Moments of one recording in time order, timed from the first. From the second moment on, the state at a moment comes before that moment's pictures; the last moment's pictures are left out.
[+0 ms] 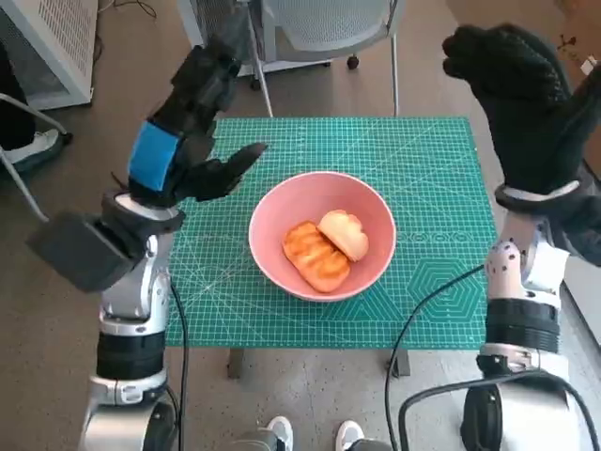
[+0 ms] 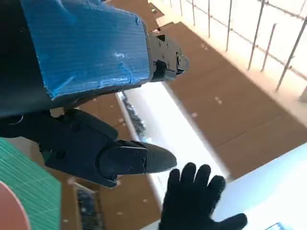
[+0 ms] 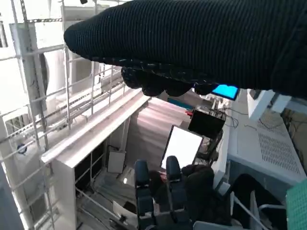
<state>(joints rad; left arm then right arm) -0.65 0.21 0.12 0.11 -0.18 -0.22 -0.32 -0.92 -0.22 -0.28 0.69 0.46 -0.57 0.72</state>
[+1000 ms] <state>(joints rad) -0.65 0.19 0.14 0.15 -0.22 -0.25 -0.33 -0.92 -0.21 -0.26 0.70 0.39 -0.61 0.67</state>
